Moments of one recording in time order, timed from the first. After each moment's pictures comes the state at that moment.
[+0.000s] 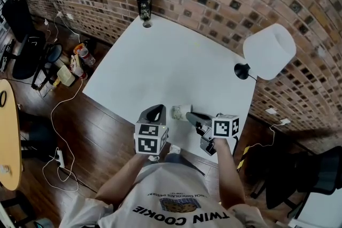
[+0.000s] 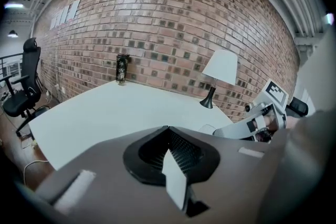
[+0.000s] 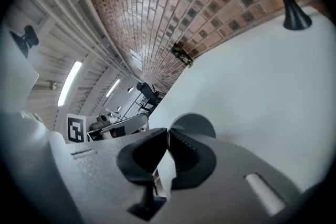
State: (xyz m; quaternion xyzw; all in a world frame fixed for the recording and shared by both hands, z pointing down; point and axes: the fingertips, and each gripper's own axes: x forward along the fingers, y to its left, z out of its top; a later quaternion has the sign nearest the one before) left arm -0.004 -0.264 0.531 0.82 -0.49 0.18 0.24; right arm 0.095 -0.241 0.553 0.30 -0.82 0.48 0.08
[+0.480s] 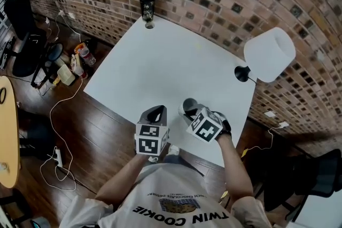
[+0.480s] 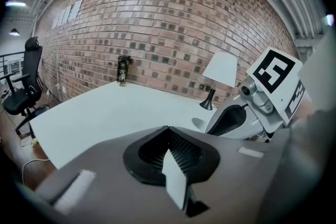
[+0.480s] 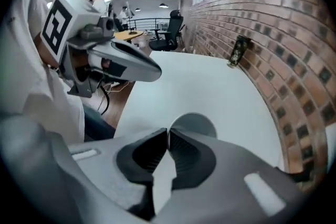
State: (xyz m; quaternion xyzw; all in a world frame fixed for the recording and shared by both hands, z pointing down) left arm -0.007 -0.260 0.527 0.82 -0.49 0.17 0.24; right arm 0.071 -0.234 0.562 0.19 -0.82 0.08 0.53
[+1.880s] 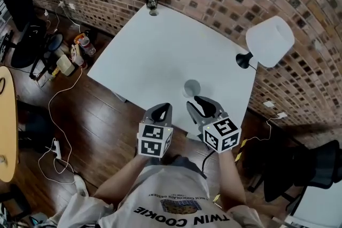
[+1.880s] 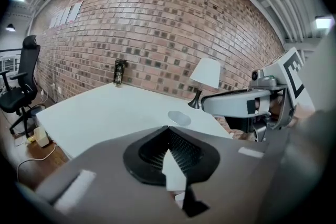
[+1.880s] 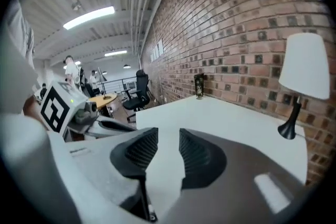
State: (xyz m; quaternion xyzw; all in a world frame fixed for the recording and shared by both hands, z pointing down) left arm -0.015 -0.190 0.511 0.84 -0.46 0.15 0.23; right arm 0.057 -0.199 0.468 0.42 -0.88 0.16 0.19
